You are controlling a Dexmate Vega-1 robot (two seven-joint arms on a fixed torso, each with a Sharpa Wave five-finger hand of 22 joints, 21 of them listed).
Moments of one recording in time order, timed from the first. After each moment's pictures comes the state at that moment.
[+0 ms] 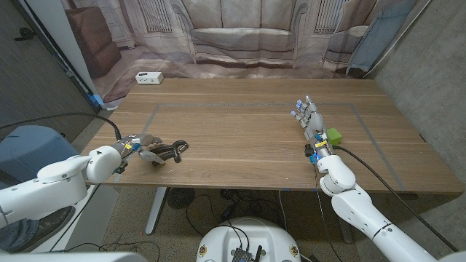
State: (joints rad) left arm 1.44 1.33 0.13 -2.05 0.23 0.45 0.04; left_hand 0.82 -0.07 0.31 -0.15 0.18 0.30 0.02 0.21 0.19 0.33 -0.05 0.23 0.20 0.32 -0.03 0.20 0.17 0.35 0.03 0.21 0.18; right arm -1.18 -0.50 -0.34 -1.69 0.56 0.40 -0.20; right_hand 0.22 0.02 0.17 -0.13 0.19 0.19 0.11 0.19 0.18 0.15 0.14 0.22 0.18 0.03 0.08 0.20 0.20 0.26 0.00 0.19 0.17
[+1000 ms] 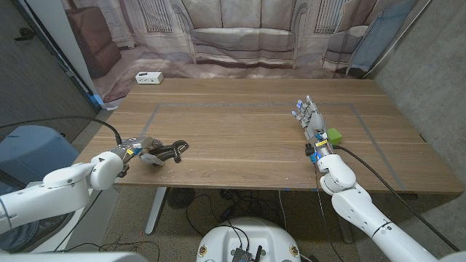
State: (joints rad) left arm 1.38 1.35 0.26 -2.04 0.23 0.48 0.14; left_hand 0.86 -0.06 0.30 -0.15 0.18 0.38 0.01 0.21 0.19 0.40 -0.06 0.24 0.20 0.40 -0.04 0.20 0.17 0.40 0.03 0.22 0.18; right arm -1.16 -0.50 -0.34 -1.67 0.58 0.40 -0.18; right_hand 0.22 0.02 0.17 -0.13 0.19 0.19 0.11 0.19 0.18 0.15 0.14 0.22 0.18 0.03 0.08 0.20 0.20 0.26 0.00 0.19 0.17
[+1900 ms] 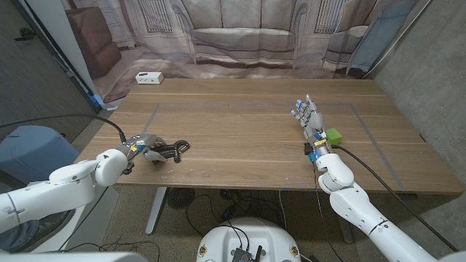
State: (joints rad) left arm 1.27 1.35 0.36 -2.02 0.18 0.49 0.12; left_hand 1.02 0.00 0.32 -0.18 0.18 0.56 0.04 0.24 0.19 0.59 -0.05 0.31 0.25 0.61 -0.06 0.24 0.18 0.65 0.03 0.29 0.18; right arm -1.15 -0.48 -0.35 -1.66 0.59 0.40 -0.17; right_hand 0.22 0.02 0.17 -0.13 0.19 0.20 0.10 0.19 0.18 0.15 0.14 0.21 0.18 0.03 0.09 0.20 0.20 0.25 0.00 0.19 0.17
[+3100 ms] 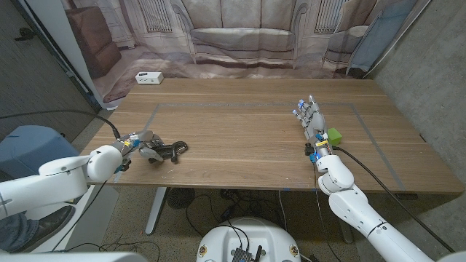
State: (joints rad) left arm 1.34 1.41 0.26 -2.03 -0.02 0.44 0.23; left_hand 1.09 -0.07 0.39 -0.18 0.19 0.64 0.08 0.24 0.20 0.67 -0.02 0.33 0.28 0.73 -0.07 0.24 0.18 0.74 0.04 0.34 0.19; right arm -1.16 -0.47 -0.34 -1.64 0.61 0.44 -0.16; right_hand 0.22 0.02 0.17 -0.13 0.19 0.20 0.10 0.19 0.18 0.15 0.14 0.21 0.18 0.03 0.09 0.20 0.20 0.25 0.00 0.19 0.17
